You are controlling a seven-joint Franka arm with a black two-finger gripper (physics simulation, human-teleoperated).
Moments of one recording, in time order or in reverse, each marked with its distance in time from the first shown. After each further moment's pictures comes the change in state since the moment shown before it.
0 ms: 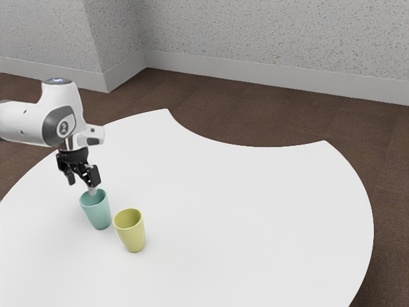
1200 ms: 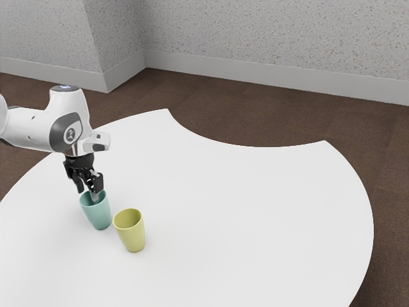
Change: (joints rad) arm -0.013 0.045 -0.002 0.003 -0.003 0.035 0.015
